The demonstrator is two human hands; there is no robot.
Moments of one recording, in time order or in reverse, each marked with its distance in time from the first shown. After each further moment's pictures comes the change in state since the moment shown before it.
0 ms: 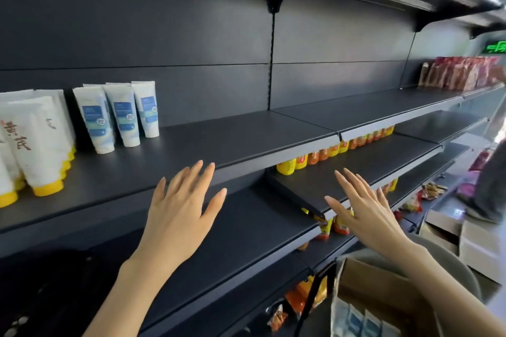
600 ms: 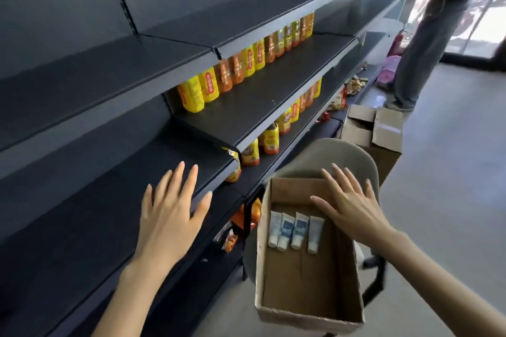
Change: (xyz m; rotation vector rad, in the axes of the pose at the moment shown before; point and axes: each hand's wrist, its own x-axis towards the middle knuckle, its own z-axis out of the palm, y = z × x) left_hand 0.016 0.176 0.166 -0.005 -0.365 0.193; right_hand -0.102 0.214 0.061 -0.057 -0.294 0.333
